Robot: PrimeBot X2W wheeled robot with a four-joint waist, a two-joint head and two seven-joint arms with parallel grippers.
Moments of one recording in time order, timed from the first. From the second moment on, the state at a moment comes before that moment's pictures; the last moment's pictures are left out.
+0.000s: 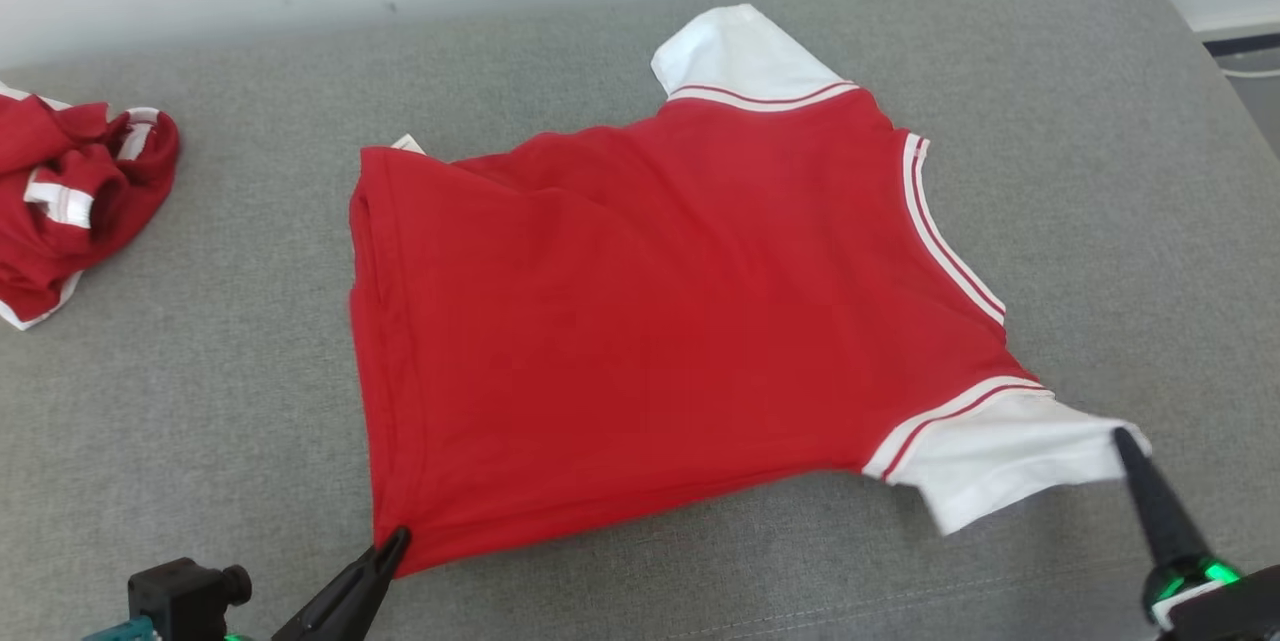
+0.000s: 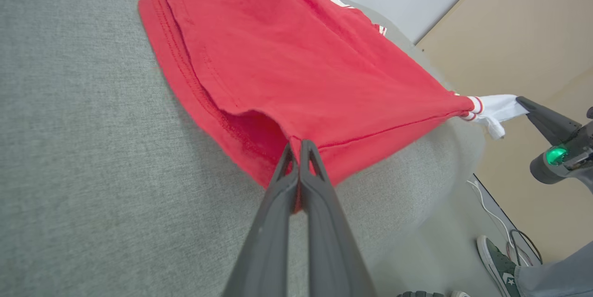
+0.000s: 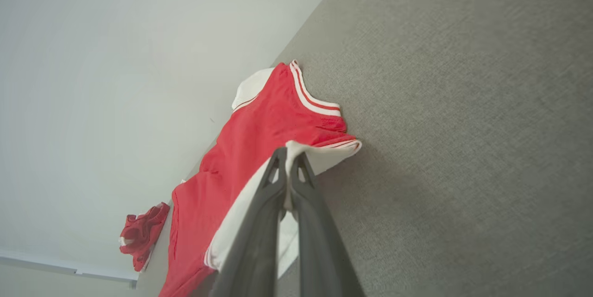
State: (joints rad) left arm -0.13 0.67 -0.72 0.05 -1.08 -0.12 -0.24; right arm -0.02 -0.59 0.40 0.03 1.48 0.12 -0.23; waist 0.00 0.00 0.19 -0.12
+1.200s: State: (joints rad) left arm -0.99 0.61 -0.72 0.37 -1.24 -0.13 -0.02; right arm -0.97 -0.36 0.34 0.33 1.44 0.12 -0.16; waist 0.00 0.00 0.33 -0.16
